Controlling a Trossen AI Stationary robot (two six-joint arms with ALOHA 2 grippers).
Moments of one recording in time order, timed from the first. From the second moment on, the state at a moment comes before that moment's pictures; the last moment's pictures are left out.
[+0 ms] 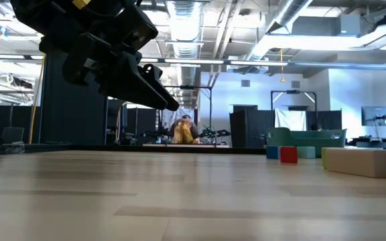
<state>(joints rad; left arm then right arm) -0.18 1.56 0.68 0.36 -0.06 0.17 1.10 1.37 0.89 -0.53 0.10 1.75</state>
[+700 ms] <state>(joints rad) -0.18 1.56 0.68 0.36 -0.06 0.17 1.10 1.34 0.89 -0.52 0.03 1.91</state>
